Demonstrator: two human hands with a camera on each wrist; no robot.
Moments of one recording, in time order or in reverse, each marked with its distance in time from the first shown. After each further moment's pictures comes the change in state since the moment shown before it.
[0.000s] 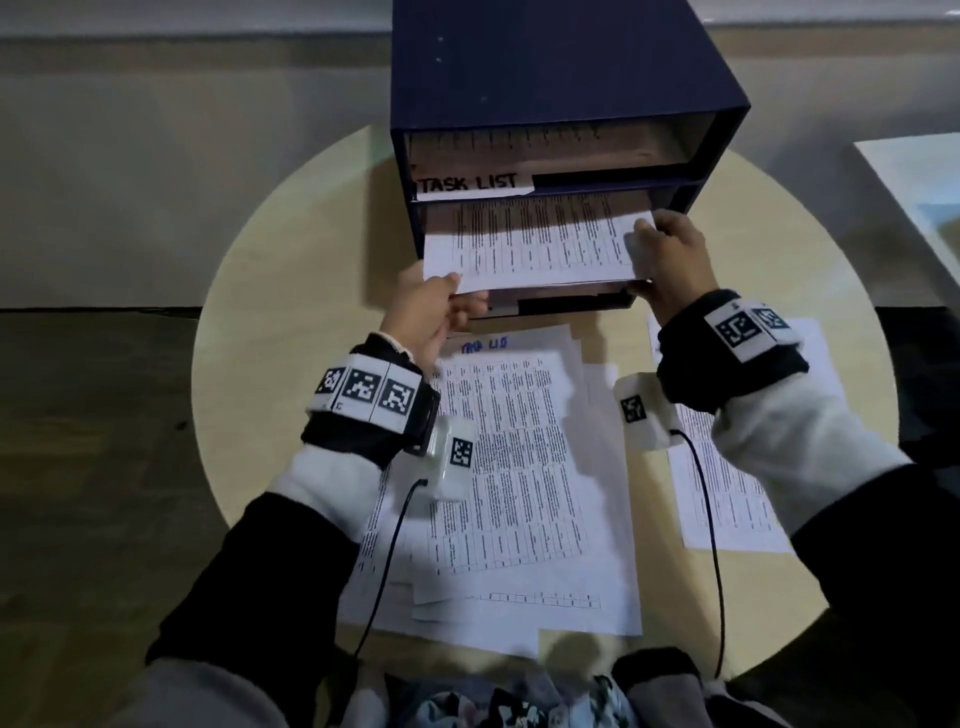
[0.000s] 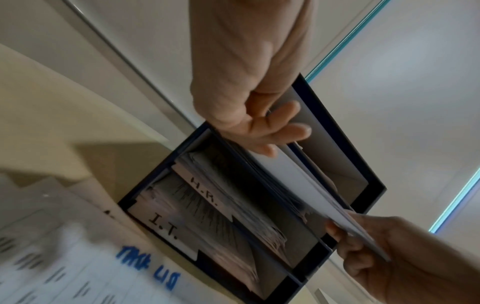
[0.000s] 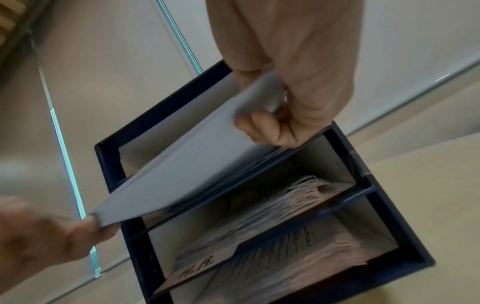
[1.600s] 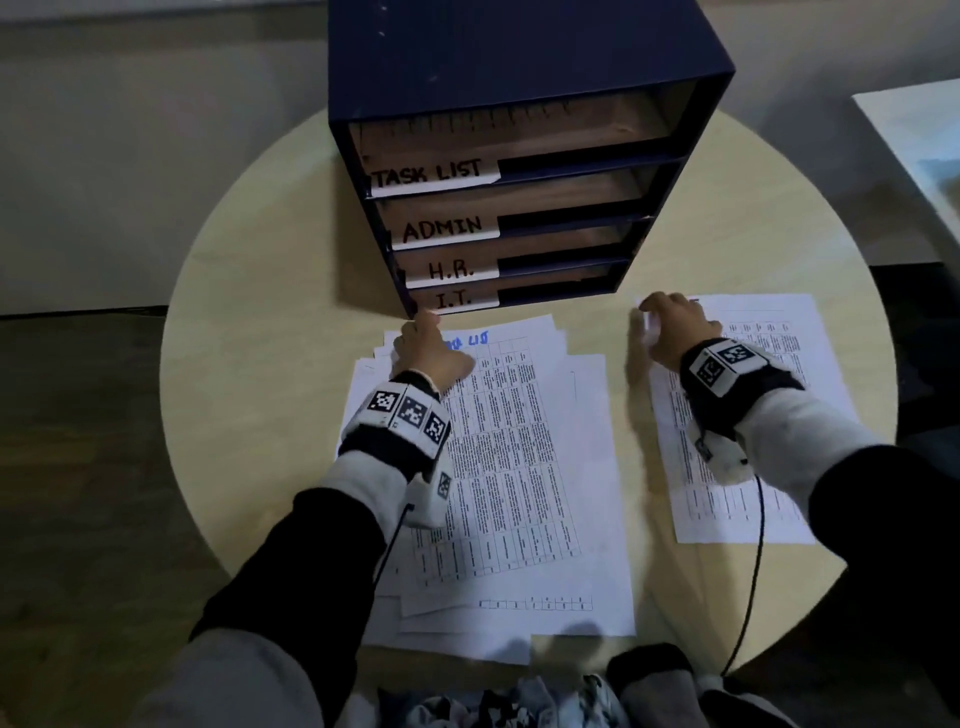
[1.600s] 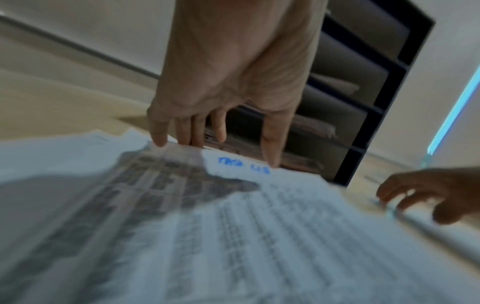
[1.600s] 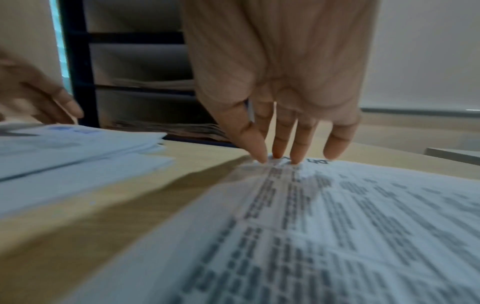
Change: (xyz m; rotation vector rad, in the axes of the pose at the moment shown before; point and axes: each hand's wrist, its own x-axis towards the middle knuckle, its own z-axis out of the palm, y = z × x) left_hand 0.050 -0.078 0.011 0.919 0.044 -0.045; right_hand 0.016 0.081 -0.061 -1.222 -0.201 0.062
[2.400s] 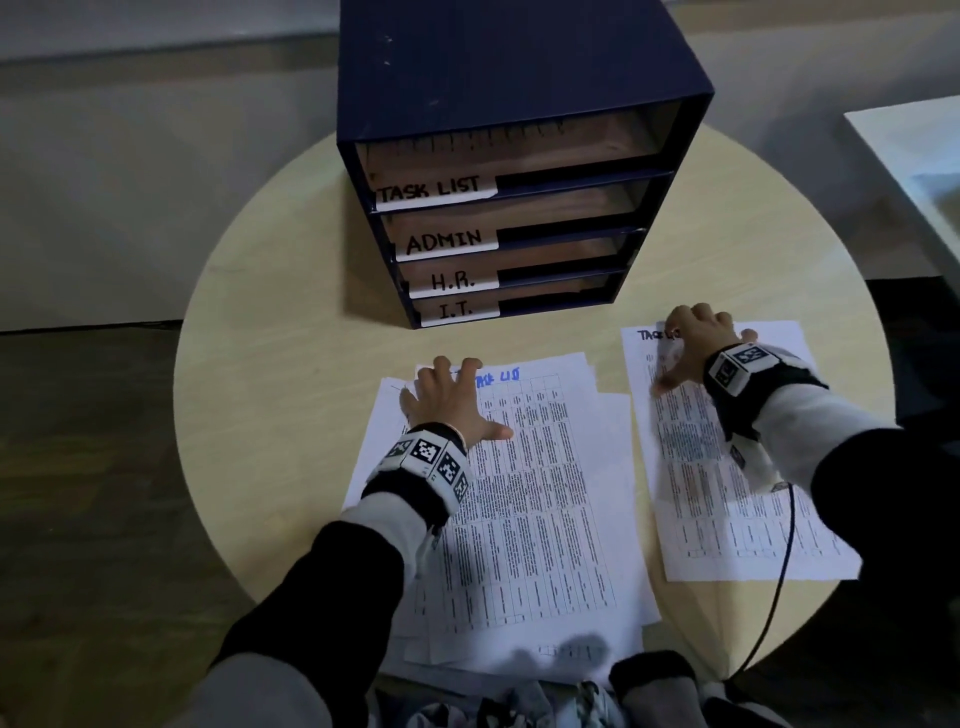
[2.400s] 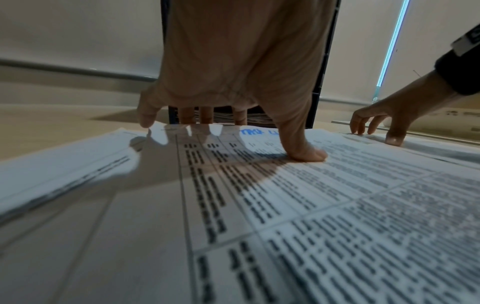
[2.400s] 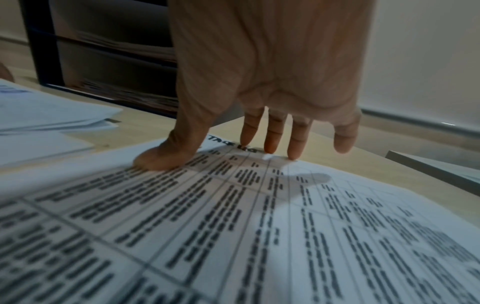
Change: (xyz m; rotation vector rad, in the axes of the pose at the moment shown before) left_hand -0.036 -0.016 0.033 0.523 -0.054 0.168; right_hand 0.001 0.031 -0.013 -0.188 -0.131 0.033
